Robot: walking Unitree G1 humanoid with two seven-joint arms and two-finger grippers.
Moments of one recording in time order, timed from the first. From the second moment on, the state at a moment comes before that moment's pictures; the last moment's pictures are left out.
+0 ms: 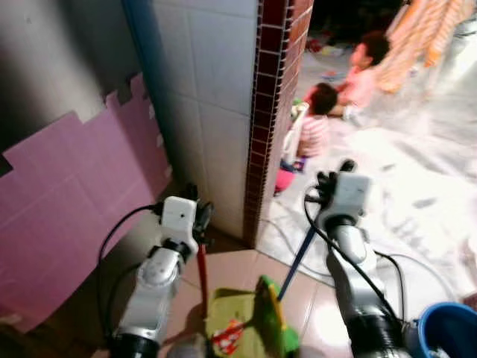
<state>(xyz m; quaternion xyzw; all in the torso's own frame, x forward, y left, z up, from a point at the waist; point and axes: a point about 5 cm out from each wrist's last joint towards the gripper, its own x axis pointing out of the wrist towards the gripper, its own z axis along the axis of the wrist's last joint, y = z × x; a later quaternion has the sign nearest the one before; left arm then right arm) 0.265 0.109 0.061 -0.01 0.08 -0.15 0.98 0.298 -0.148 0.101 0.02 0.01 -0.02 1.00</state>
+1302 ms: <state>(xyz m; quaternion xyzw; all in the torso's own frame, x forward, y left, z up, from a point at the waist) 0.297 0.107 0.067 0.03 0.07 -0.11 0.99 0.304 -0.137 0.096 -0.13 0.04 0.13 0.98</state>
